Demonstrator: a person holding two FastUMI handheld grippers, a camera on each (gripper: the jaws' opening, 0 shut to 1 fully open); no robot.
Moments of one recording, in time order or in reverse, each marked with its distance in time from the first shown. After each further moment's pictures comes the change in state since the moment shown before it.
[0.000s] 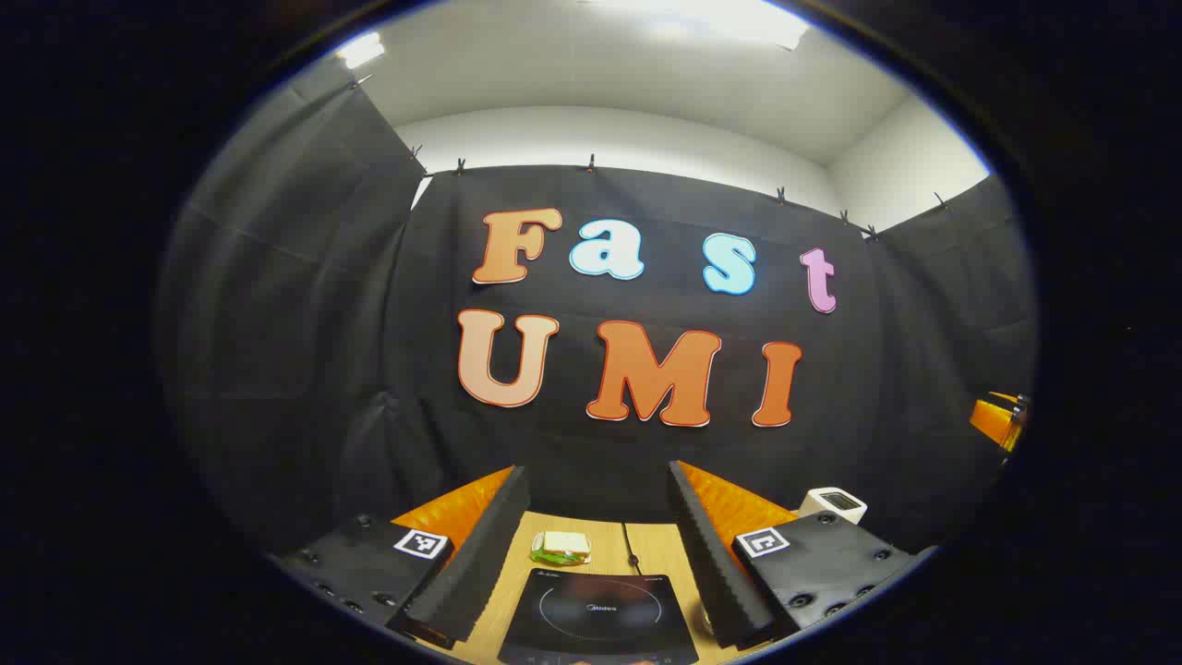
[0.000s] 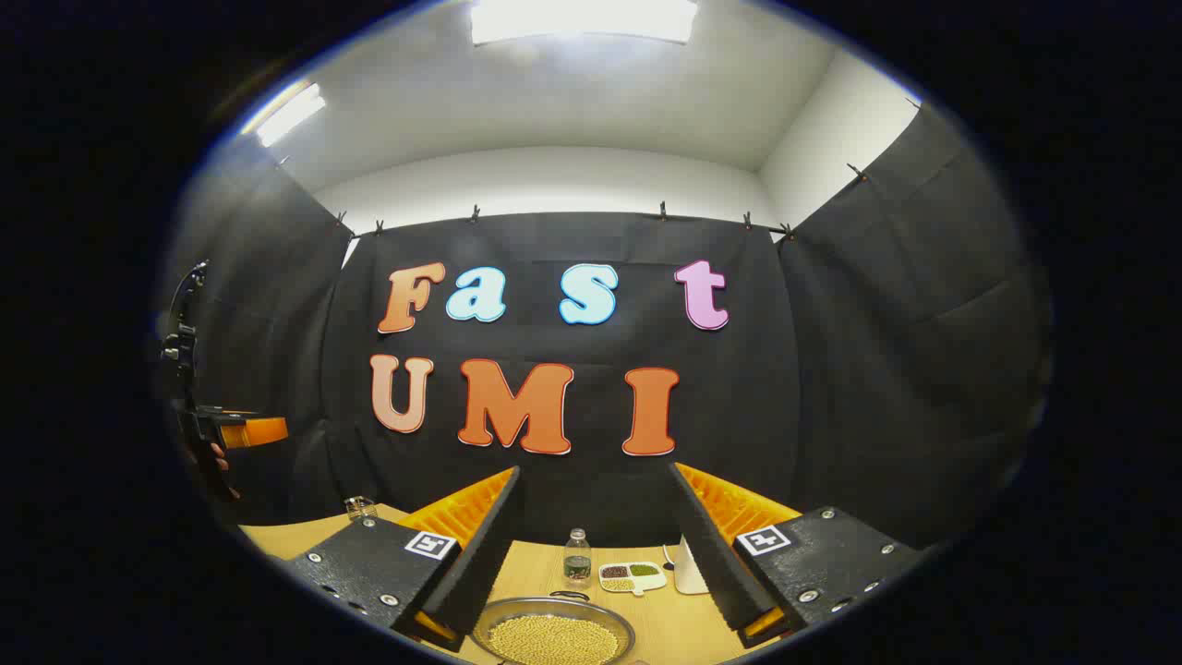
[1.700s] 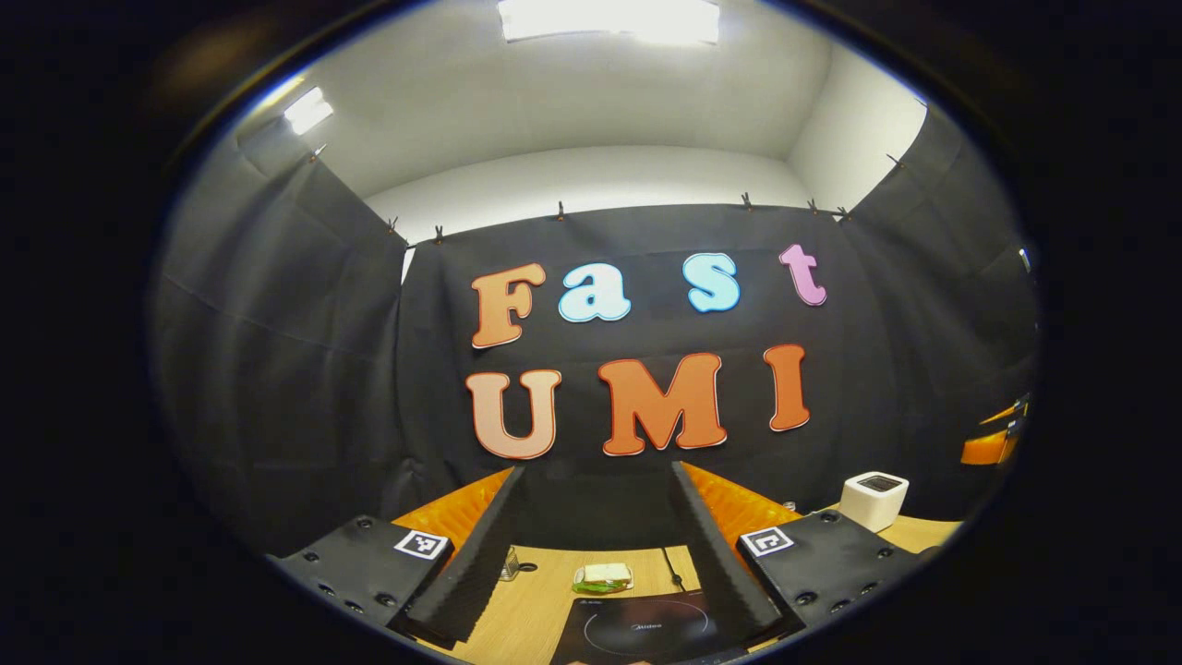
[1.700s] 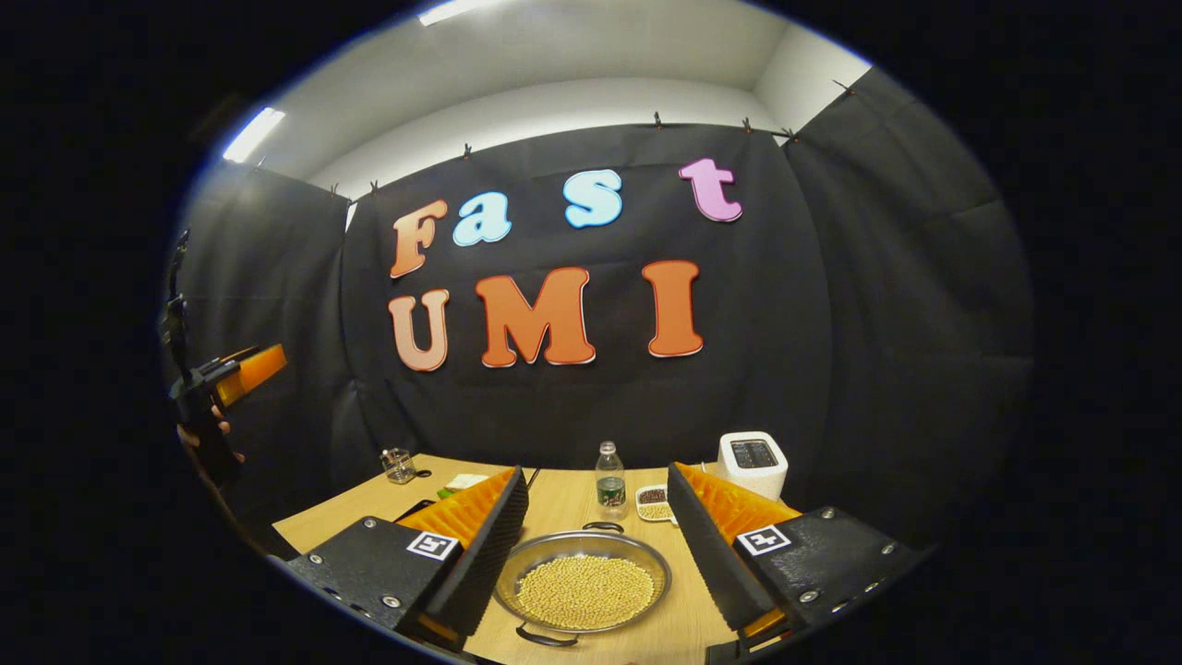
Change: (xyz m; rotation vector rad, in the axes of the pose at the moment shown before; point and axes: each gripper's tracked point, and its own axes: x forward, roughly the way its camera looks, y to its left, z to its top) left arm -0.021 -0.015 0.026 0.178 -0.128 0.049; right arm -0.014 0.006 -0.124 0.108 0.322 0.123
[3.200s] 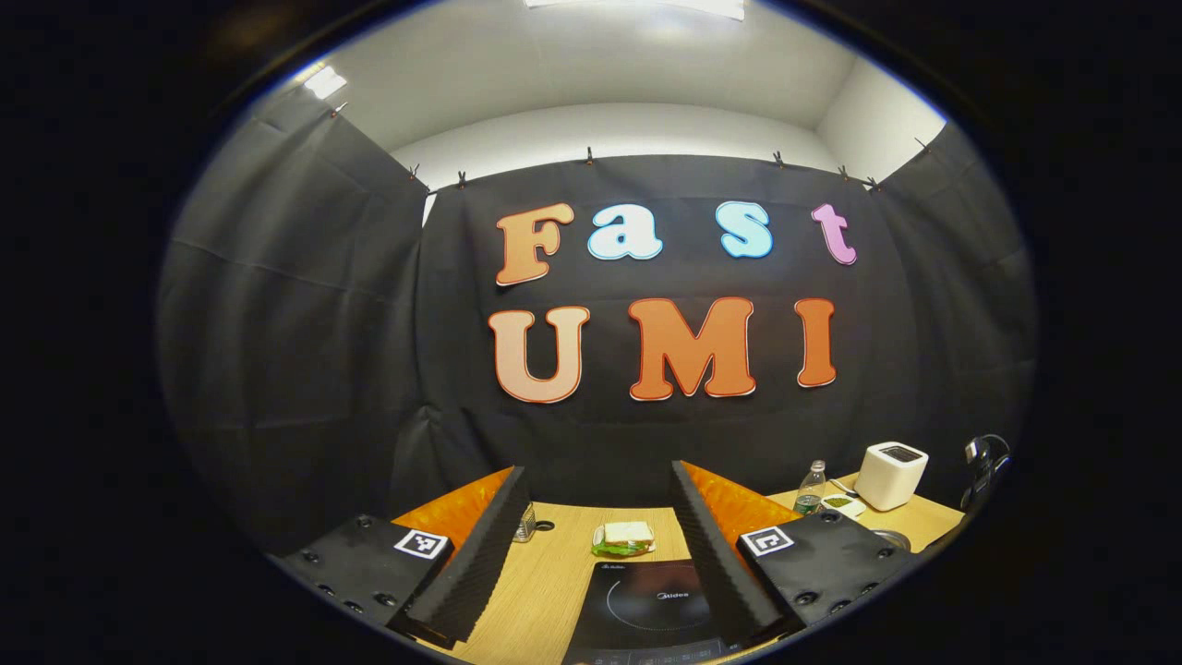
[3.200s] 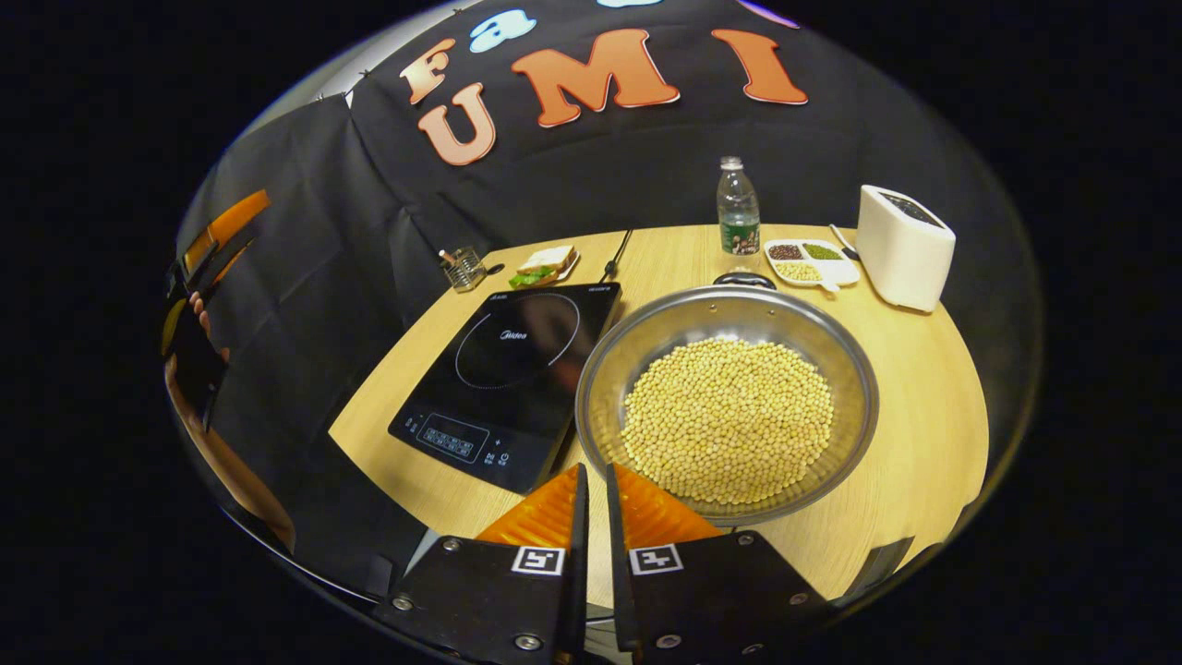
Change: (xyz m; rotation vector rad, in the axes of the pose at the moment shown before) left arm 0.009 0.046 -0.073 -0.031 0.161 0.048; right arm 0.014 0.118 -0.250 0.079 0.731 0.289
